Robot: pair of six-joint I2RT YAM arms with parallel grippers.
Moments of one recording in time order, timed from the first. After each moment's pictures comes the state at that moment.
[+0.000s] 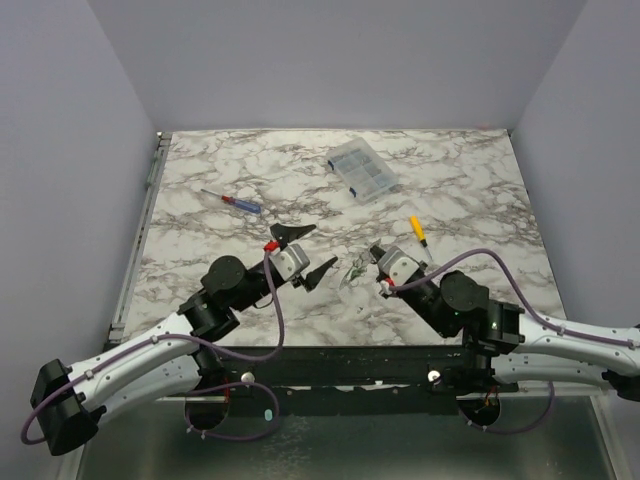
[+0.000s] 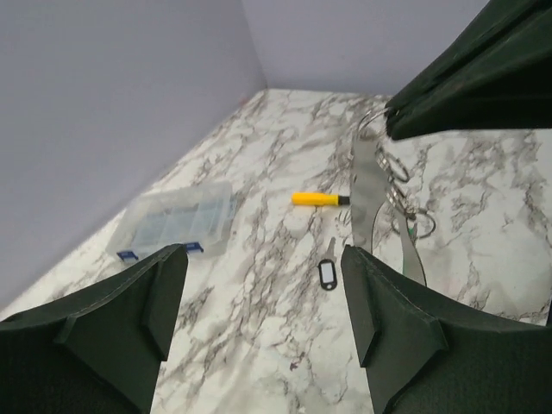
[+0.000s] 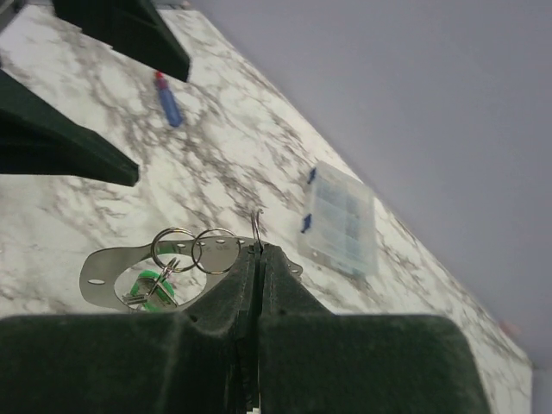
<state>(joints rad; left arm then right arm) -0.92 0.73 0.52 0.38 0.09 0.28 1.32 0.77 0.69 0.06 0.56 -0.52</state>
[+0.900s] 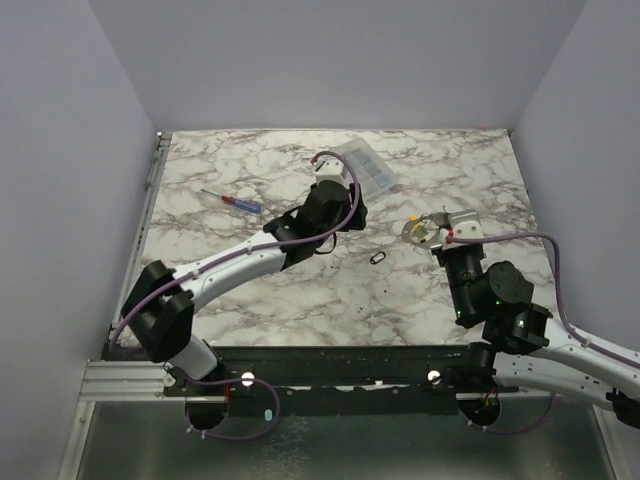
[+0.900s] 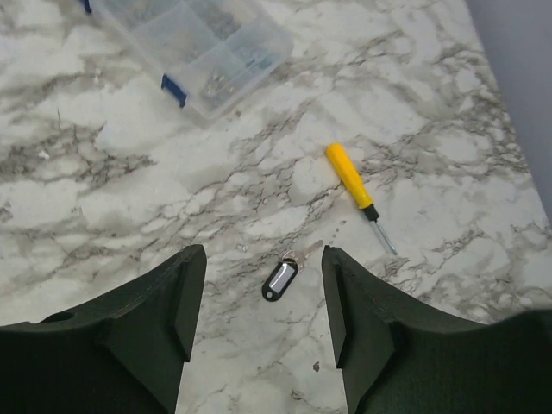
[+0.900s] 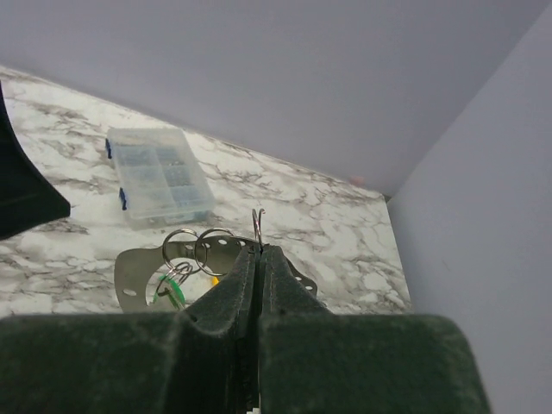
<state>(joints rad) -0.86 1.47 1.13 0.00 -0.30 -0.51 1.14 0.66 0.70 0.15 1.03 -0.56</state>
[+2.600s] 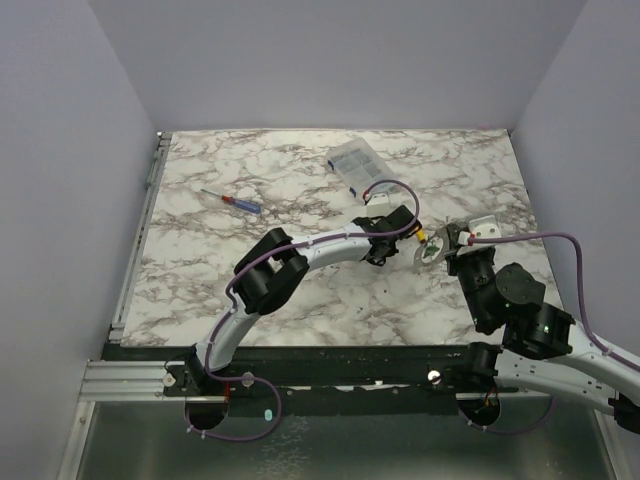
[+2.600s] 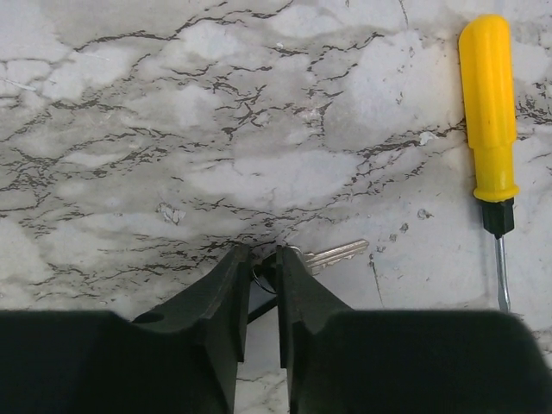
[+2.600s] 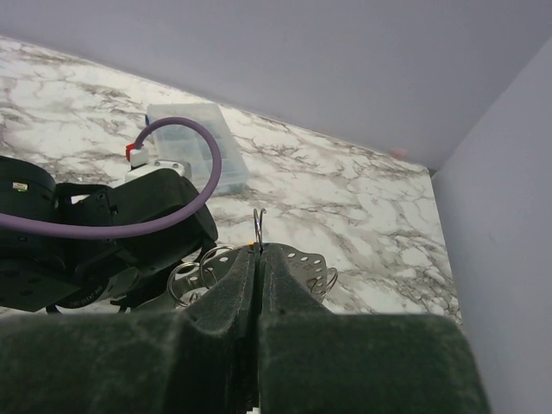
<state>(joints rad) -0.98 2.24 1.74 -0.50 -0.43 -0.97 1.14 0.54 0.75 -0.18 0.99 -0.30</state>
